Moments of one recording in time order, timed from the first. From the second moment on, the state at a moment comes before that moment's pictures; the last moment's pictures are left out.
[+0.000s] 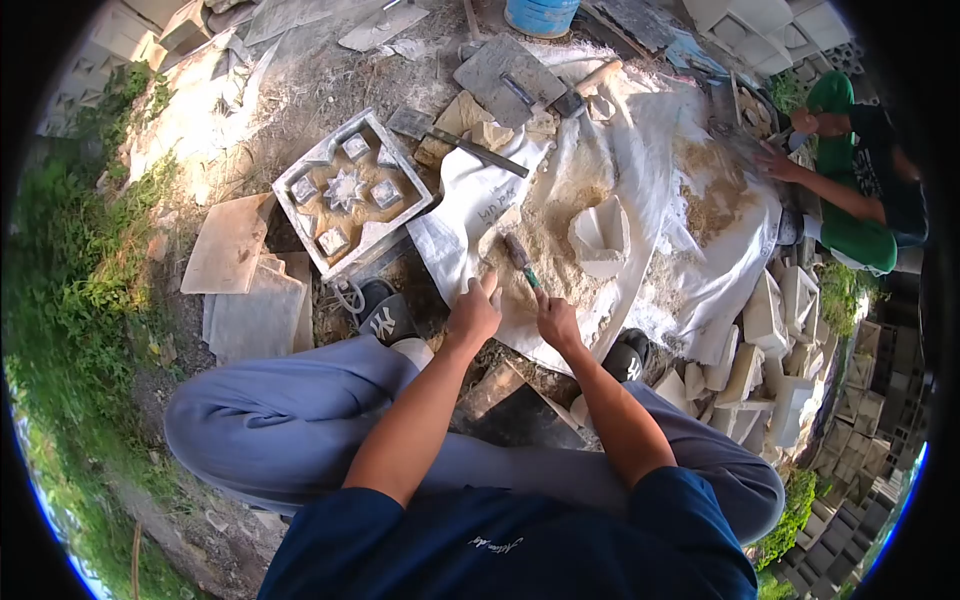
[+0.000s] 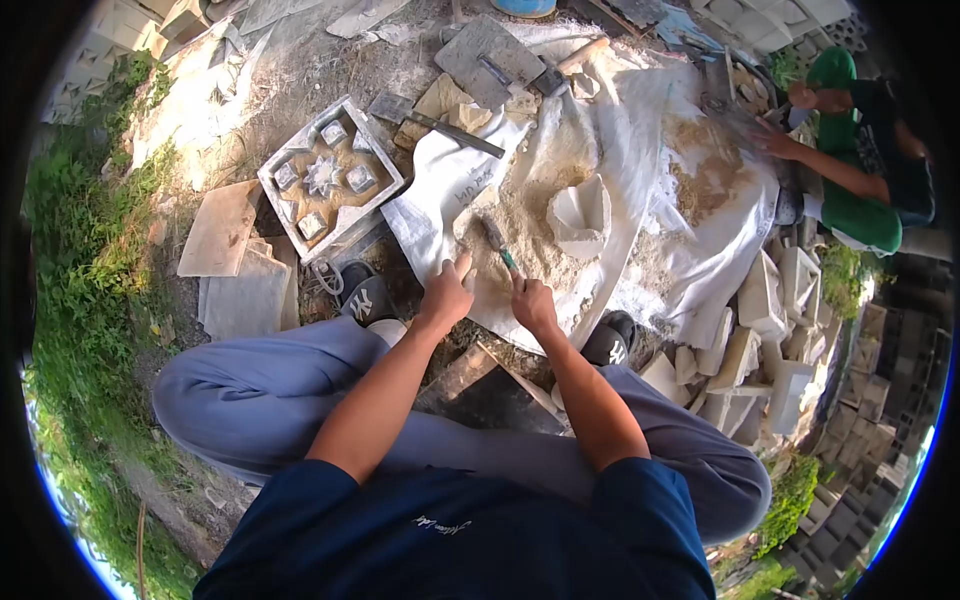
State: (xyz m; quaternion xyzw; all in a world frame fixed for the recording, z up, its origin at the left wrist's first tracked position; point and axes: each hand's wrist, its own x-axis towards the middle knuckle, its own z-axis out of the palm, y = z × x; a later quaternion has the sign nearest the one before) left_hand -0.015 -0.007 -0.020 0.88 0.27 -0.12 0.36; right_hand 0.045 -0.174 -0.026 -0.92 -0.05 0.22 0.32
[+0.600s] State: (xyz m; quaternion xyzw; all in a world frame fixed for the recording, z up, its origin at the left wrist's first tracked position) left_hand -0.019 -0.001 -0.029 0.95 0.17 -0.07 0.26; right_hand 0.045 -0.166 -0.004 -0.90 -0.03 0.16 0.40
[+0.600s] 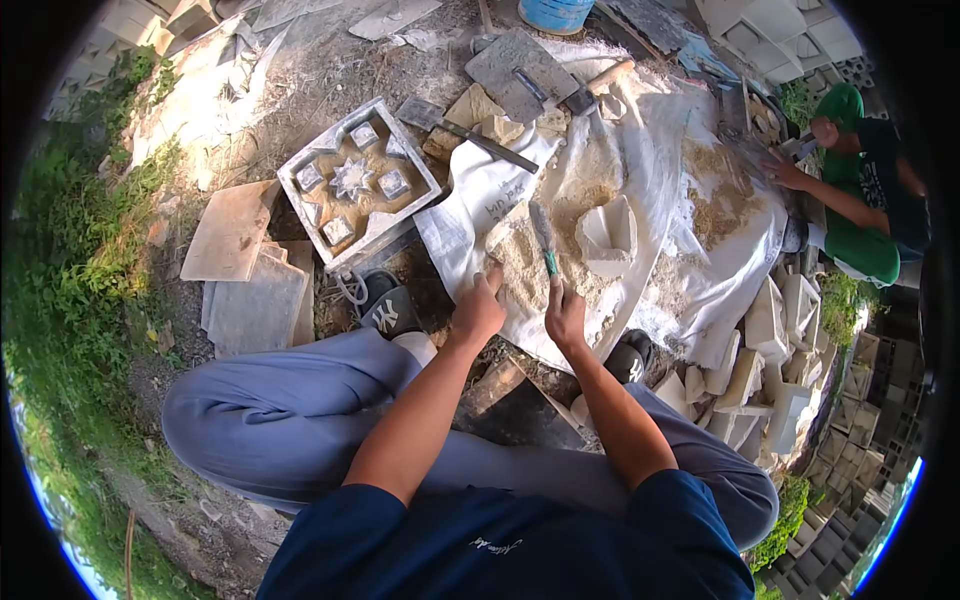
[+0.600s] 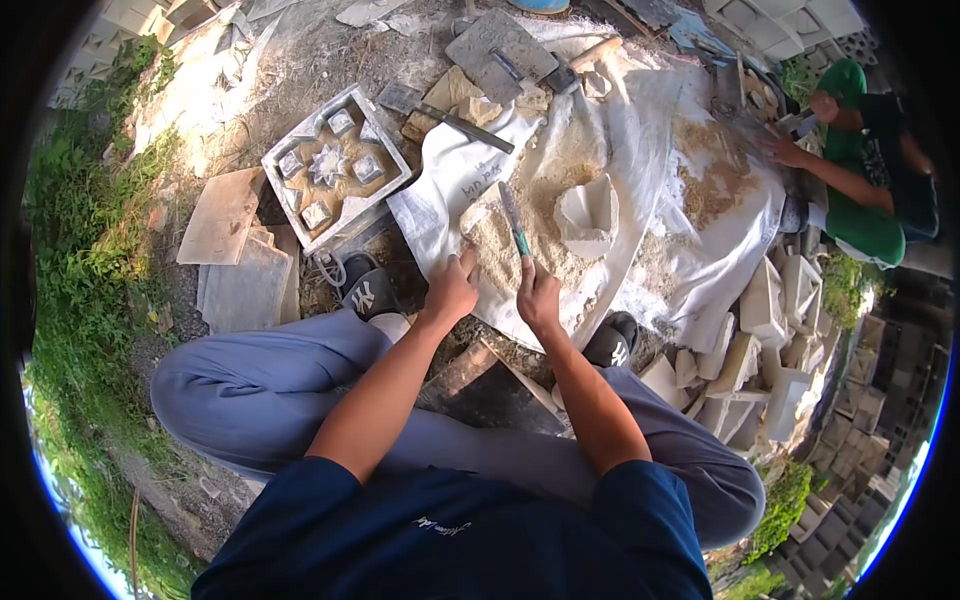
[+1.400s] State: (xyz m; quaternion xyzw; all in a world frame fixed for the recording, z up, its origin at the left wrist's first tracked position) left_hand -0.016 0.001 -0.025 0.94 0.16 -0.11 0.28; right_hand 0.045 -0.164 -0.012 -0.90 -0.05 0.12 0.42
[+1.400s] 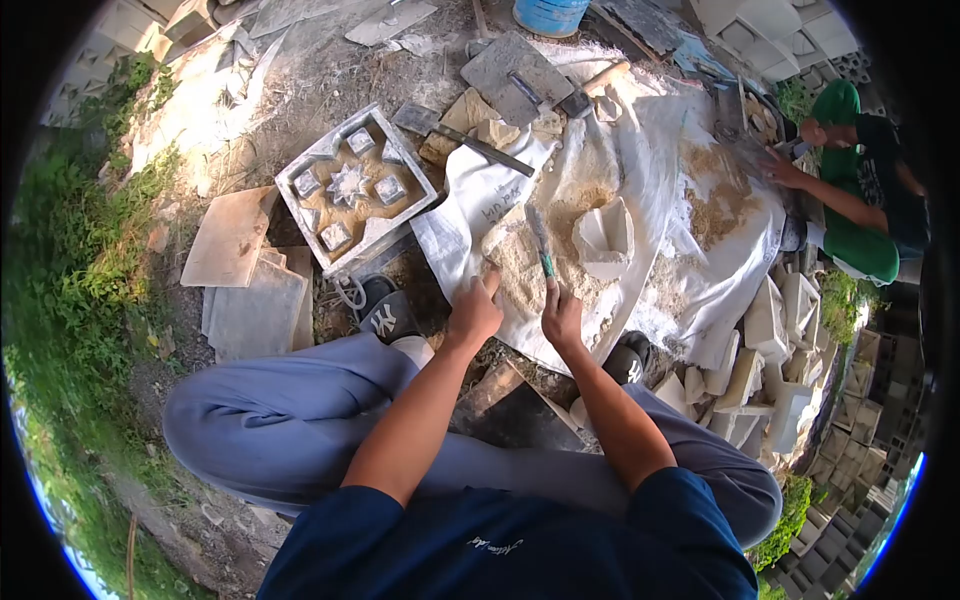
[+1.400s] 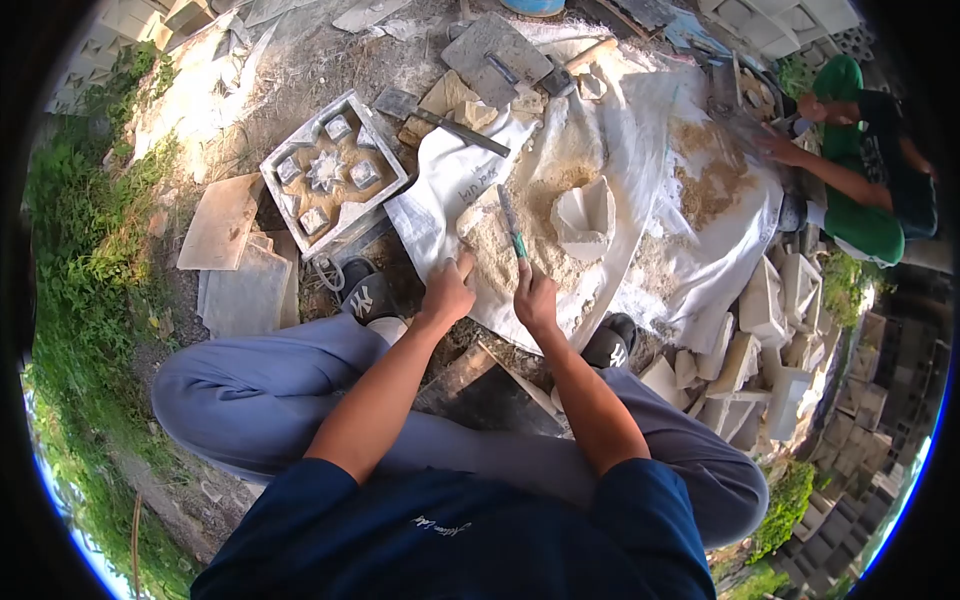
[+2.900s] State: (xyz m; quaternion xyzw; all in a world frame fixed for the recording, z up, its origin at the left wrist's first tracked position) left_hand -0.060 -0.013 0.013 0.88 0.33 -0.16 0.29; right_hand 0.022 -0.179 -0.048 -0.92 -0.07 0.25 0.29
